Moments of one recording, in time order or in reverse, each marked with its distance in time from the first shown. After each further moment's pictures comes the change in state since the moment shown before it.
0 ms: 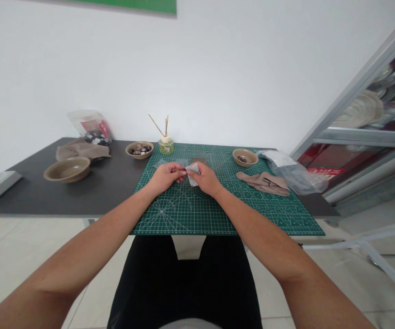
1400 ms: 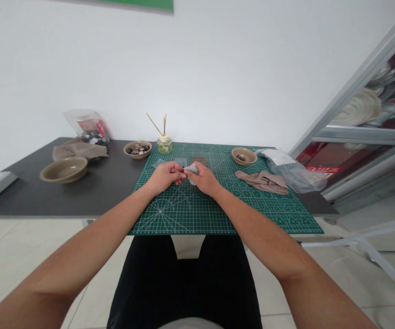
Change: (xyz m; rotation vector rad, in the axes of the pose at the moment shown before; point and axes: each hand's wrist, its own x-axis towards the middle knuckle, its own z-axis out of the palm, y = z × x) left_hand -0.001 0.001 0.002 -0.062 -0.029 -0.050; right_hand -0.003 -0.005 0.000 0.007 -0.008 0.001
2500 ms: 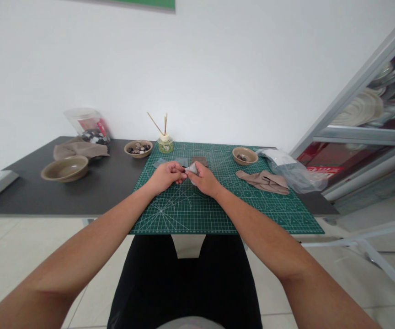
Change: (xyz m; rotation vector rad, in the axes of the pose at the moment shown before) left_hand -0.001 0.001 0.000 0.029 -0.018 -0.007; right_hand -0.001 0.001 0.001 -0.040 -0.033 -0.036
